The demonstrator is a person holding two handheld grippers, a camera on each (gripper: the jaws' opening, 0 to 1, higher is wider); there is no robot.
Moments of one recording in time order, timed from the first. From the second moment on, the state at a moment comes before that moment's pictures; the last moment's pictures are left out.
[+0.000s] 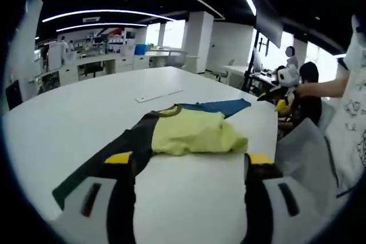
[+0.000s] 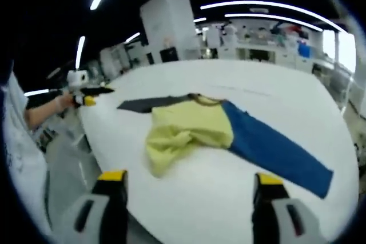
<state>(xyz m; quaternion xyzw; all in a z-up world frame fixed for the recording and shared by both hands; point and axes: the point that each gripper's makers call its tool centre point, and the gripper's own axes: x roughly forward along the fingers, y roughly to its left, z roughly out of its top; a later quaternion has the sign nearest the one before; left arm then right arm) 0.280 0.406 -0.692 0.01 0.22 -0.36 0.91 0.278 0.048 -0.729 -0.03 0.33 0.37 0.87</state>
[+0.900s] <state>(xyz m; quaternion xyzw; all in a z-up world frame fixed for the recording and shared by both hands) 0.240 0.355 -0.704 -0.02 0.21 -0.31 0.93 0.260 0.152 -0.781 -0.39 0.21 0.58 0.68</state>
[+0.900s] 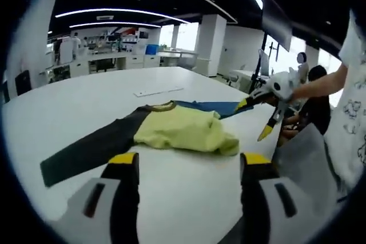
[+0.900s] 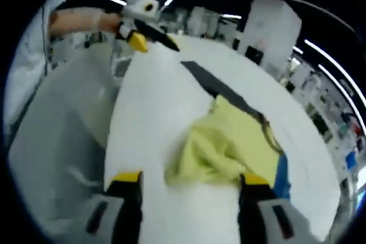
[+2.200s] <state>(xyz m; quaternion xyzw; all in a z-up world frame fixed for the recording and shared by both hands) 0.226 0.351 -0.716 -0.04 0.21 -0.28 0.94 0.276 0.180 -0.826 -0.48 0.17 0.61 0.61</state>
